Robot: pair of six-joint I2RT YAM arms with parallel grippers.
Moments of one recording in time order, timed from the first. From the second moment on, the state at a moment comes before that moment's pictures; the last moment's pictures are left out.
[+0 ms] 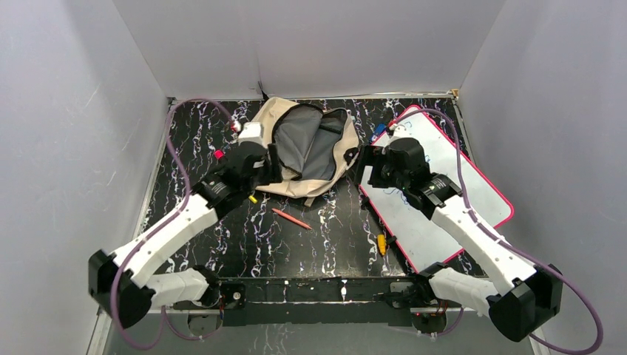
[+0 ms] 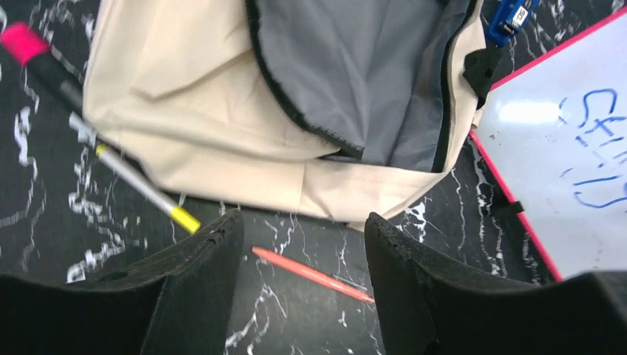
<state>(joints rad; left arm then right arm) -0.68 1.21 1.05 -0.45 -0.38 -0.44 0.55 1.07 0.95 -0.43 -0.02 0.54</state>
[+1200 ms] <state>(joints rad) -0.29 1.41 1.01 -0.21 -0.10 -0.64 0.55 1.00 0.85 -0.65 -0.17 0.57</state>
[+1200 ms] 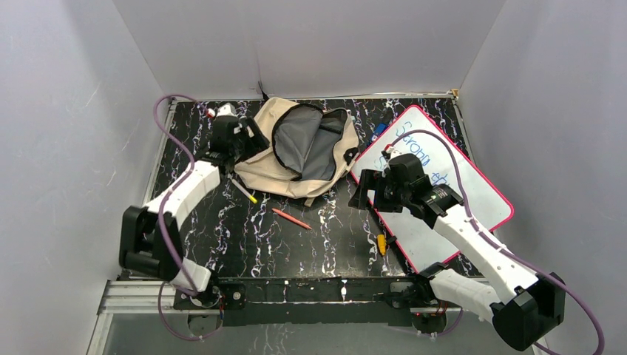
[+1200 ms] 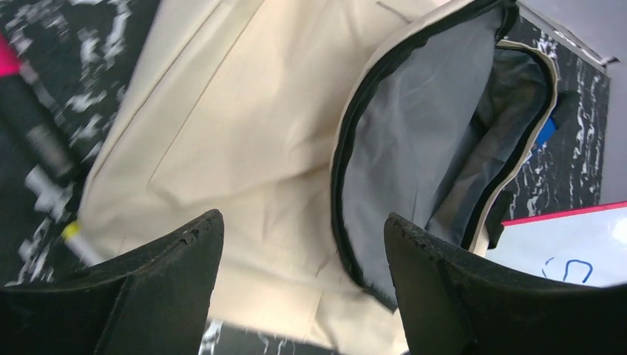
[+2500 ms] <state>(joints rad) -0.52 1.87 1.46 -0.05 0.46 -0.48 0.55 0.86 0.84 -0.72 -0.09 0.61</state>
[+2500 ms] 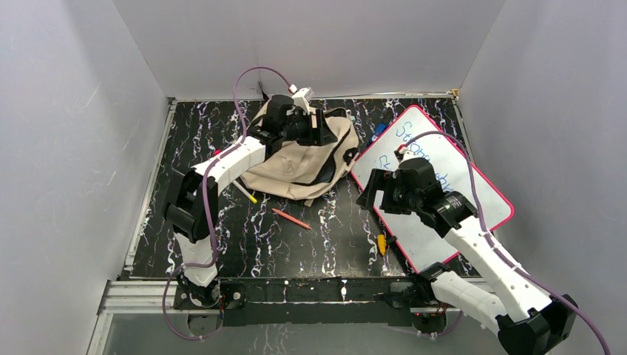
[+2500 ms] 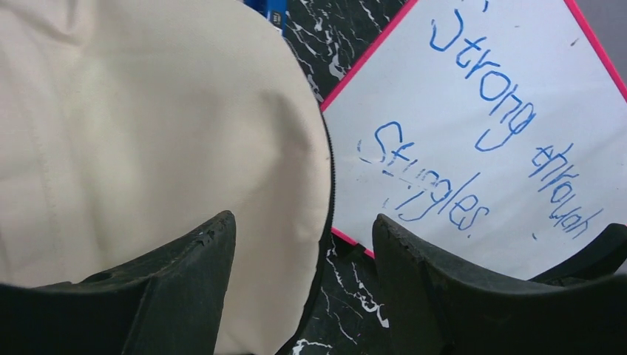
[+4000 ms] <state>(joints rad) -0.80 2.01 1.63 -0.24 -0.46 0.14 0.55 0.95 0.95 -0.72 -0.02 0.61</state>
